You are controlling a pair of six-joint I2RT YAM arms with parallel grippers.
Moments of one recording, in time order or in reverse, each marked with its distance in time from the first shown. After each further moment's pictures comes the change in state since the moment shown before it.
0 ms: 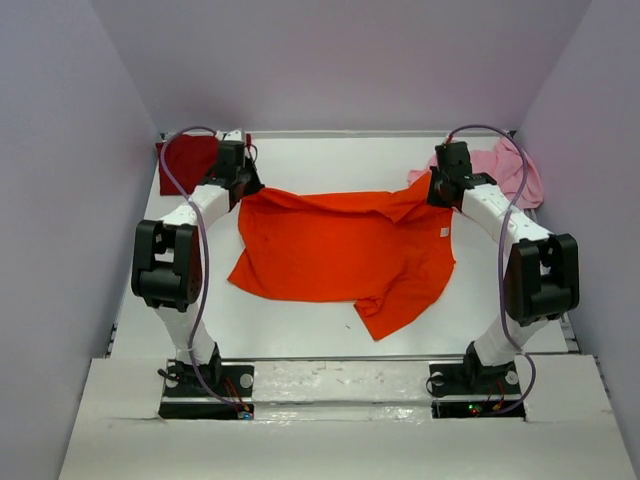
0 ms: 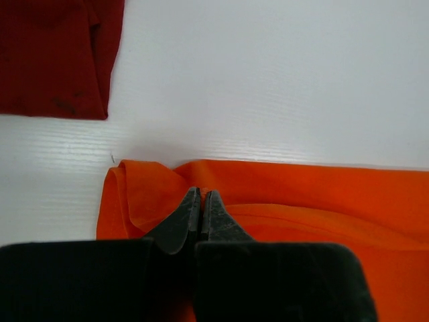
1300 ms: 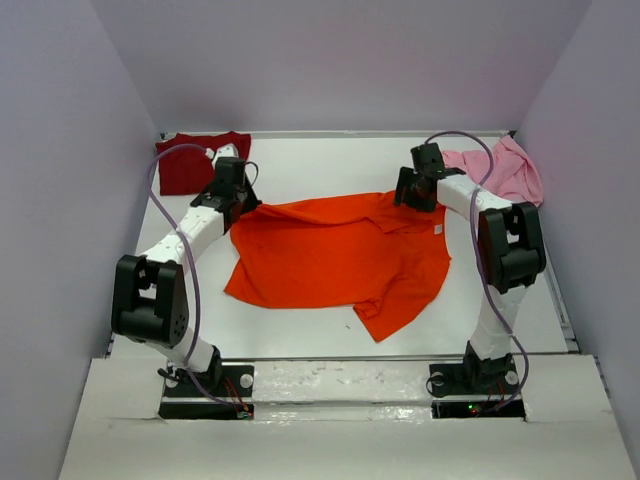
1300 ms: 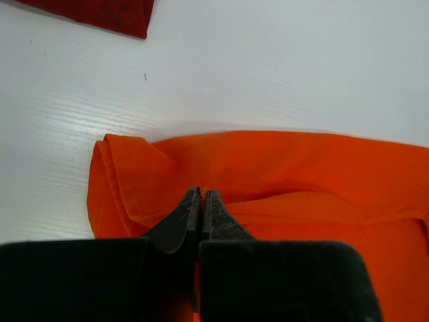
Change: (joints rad) left arm -0.056 -0.270 -0.201 -0.105 -0.140 -0.114; right arm 0.042 0.267 0.134 0.028 -0.132 0.117
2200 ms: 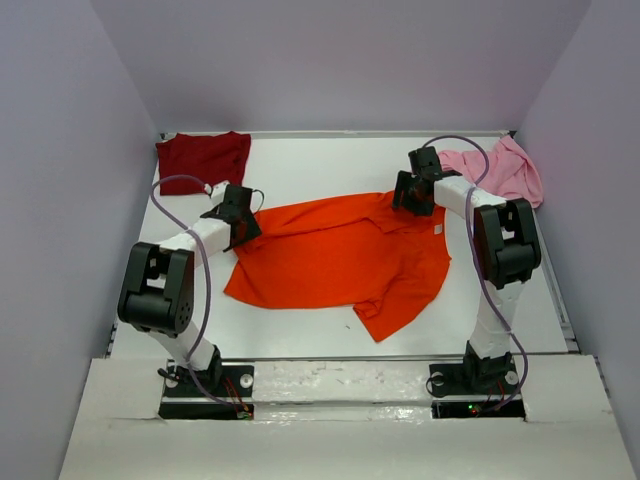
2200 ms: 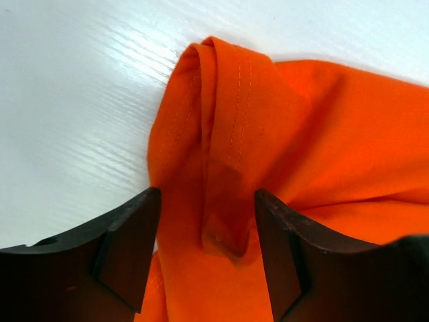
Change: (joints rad) left arm -0.005 0.095 -0.170 -0.045 -0.166 -0.113; right arm 0.005 0.061 0.000 0.023 -0.023 0.010
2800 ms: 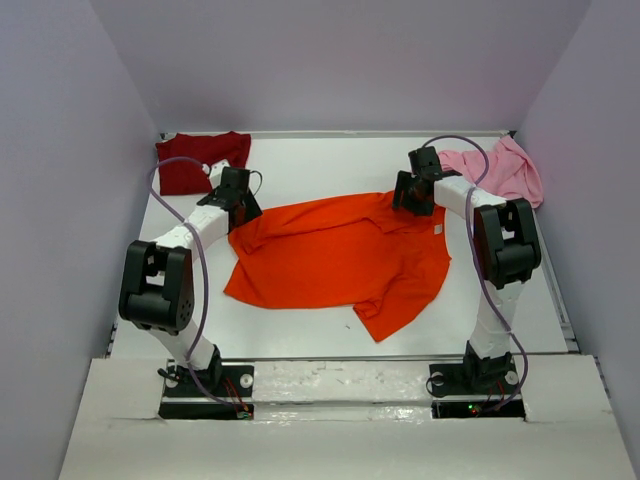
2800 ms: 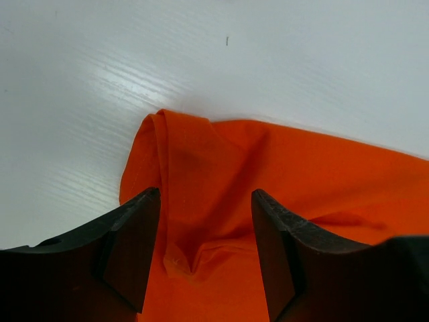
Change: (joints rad) left arm 0.007 -0.002 0.159 -0.024 0.011 0.018; right arm 0.000 0.000 0.000 0.000 0.000 -0.008
